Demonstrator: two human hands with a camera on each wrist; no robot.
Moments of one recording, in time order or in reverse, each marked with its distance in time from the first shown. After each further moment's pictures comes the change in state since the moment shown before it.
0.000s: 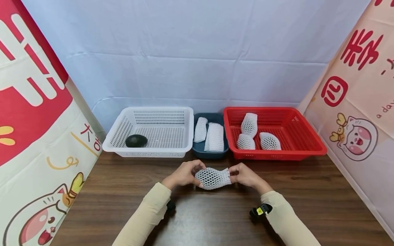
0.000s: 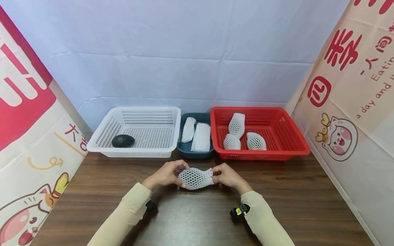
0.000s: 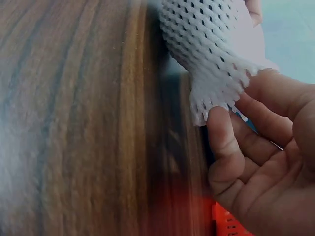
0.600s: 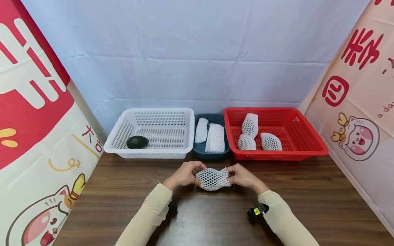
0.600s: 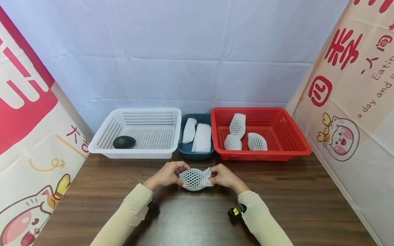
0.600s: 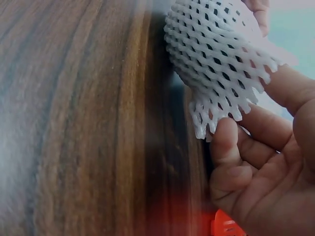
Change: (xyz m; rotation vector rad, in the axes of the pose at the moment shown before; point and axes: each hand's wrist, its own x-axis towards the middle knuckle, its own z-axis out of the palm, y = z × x) left_hand 0.001 0.000 -0.001 0.028 0.015 -0.004; right_hand 0.011 -0.001 0.009 -0.065 -0.006 -0.061
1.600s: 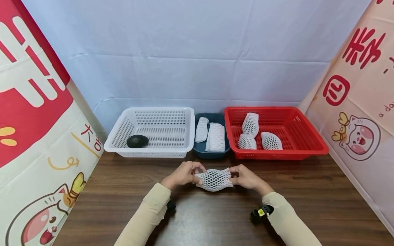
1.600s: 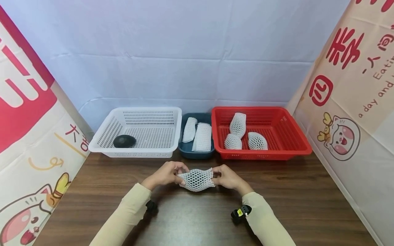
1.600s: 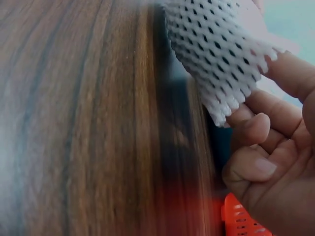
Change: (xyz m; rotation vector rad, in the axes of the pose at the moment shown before) left_hand -0.005 -0.001 -0.003 -0.082 -0.028 0.043; right_hand -0.017 -0.030 -0.007 -0.004 -0.011 -0.043
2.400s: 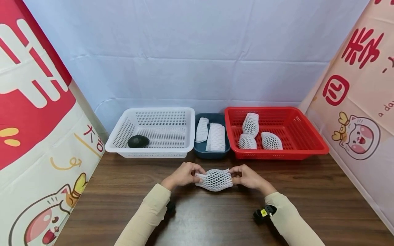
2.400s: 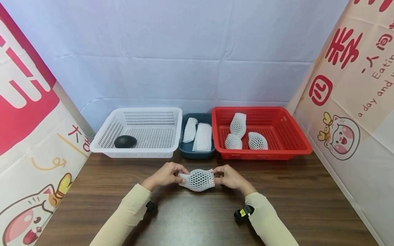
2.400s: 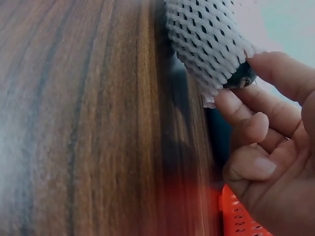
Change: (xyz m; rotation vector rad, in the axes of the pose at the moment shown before) left_hand -0.003 -0.001 0.001 0.120 0.006 0.044; right_hand -0.001 0.041 -0.001 0.056 -0.004 0.037
